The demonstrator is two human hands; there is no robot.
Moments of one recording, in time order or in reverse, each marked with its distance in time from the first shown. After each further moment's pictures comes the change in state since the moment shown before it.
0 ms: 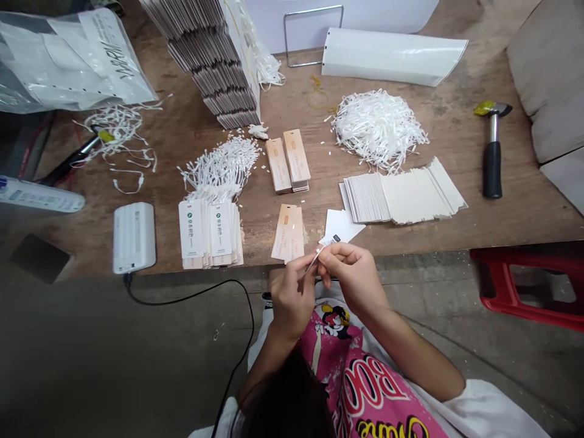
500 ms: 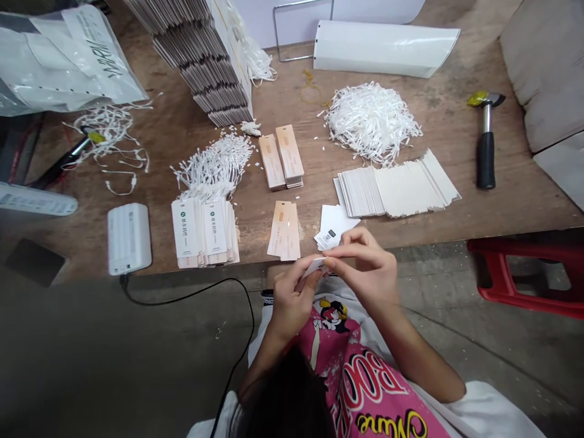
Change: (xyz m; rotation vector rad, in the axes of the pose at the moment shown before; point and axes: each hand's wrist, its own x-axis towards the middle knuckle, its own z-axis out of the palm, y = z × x) left_hand 0.000 0.008 -0.005 -0.359 -0.290 -0.354; right_hand -0.014 -0.012 -0.017 -0.444 0.152 -0.451
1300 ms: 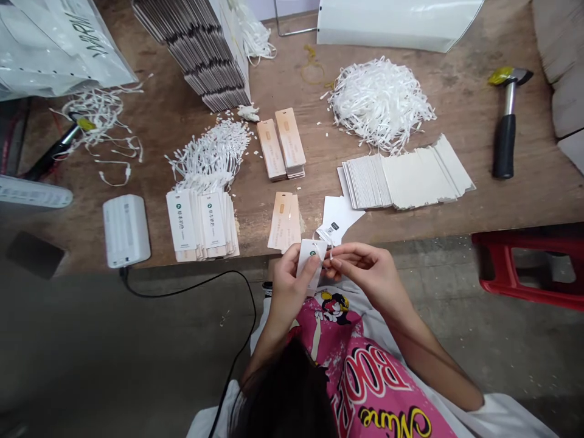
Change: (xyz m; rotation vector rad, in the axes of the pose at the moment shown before) left_hand 0.008 -0.012 0.005 -0.395 0.048 -0.322; right_hand -0.010 0.015 -0.015 0.320 -0.178 0.510
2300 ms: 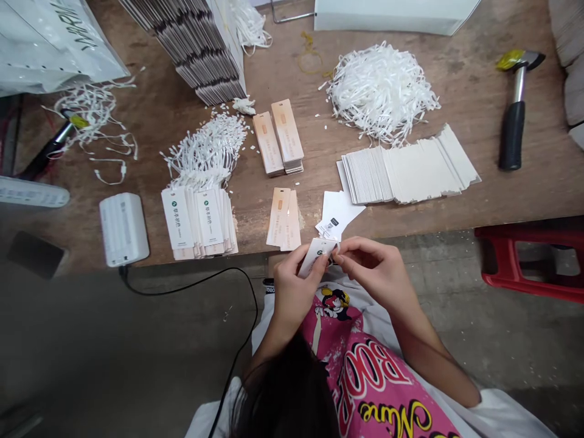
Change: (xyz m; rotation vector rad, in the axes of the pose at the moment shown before) left_hand -0.006 -0.002 0.006 0.410 0.073 0.162; right_hand -0.005 -0.003 -0.004 -0.325 0.071 -0.209
